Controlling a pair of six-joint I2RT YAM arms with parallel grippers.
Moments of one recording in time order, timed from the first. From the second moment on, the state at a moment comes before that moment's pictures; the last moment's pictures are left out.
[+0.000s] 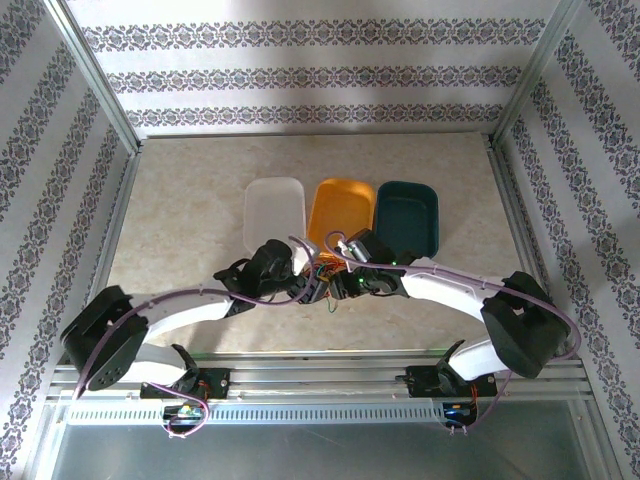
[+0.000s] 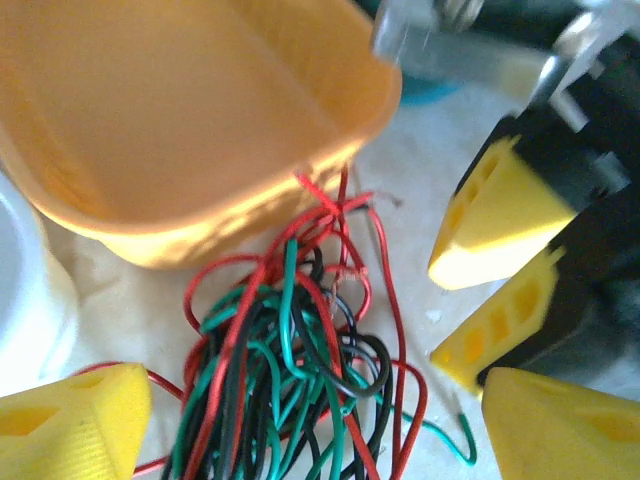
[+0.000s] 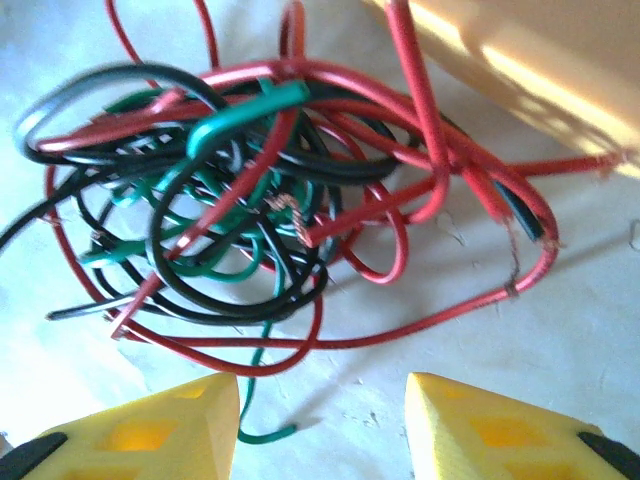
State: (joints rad) left arm -0.79 1.34 0.63 0.08 0.06 -0.14; right arm 0.72 1.43 0.75 -0.34 -0.24 0.39
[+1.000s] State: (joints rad) left arm -0.76 1.37 0.58 0.03 -0.11 -0.25; right arm 0.79 1.65 0.98 -0.45 -0.20 0.28
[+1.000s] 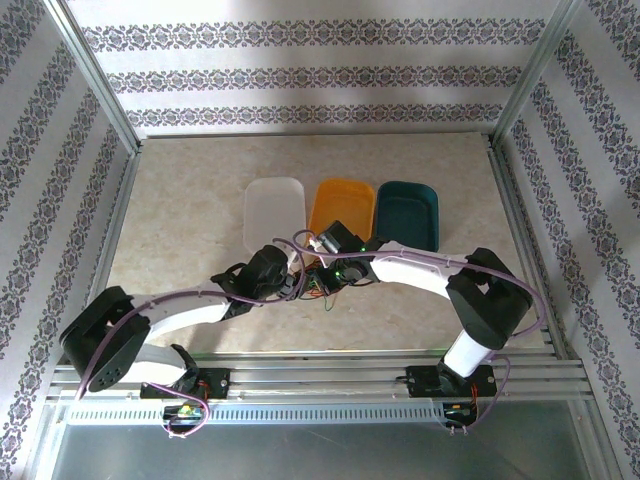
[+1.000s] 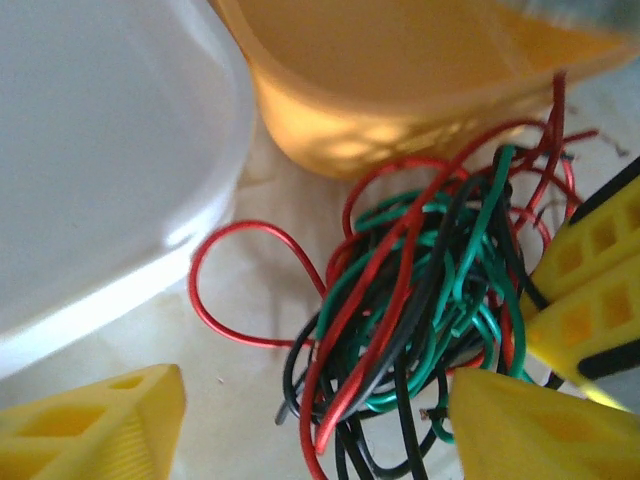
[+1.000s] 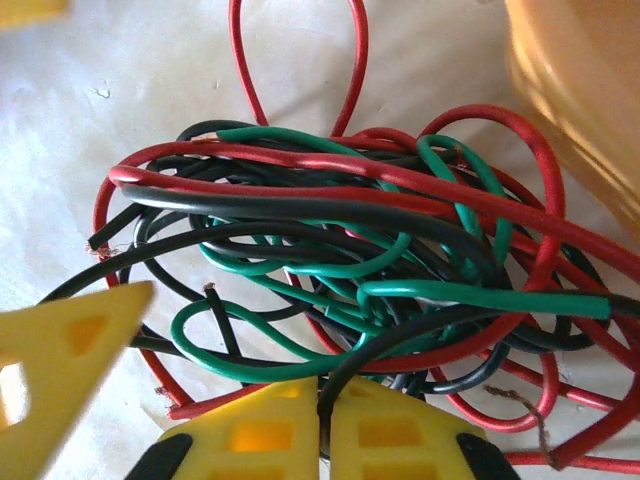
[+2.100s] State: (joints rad) left arm -0.76 1.51 0.67 0.05 0.07 -0.17; right arm 0.46 1.04 0.84 -0.36 -0.56 0.44
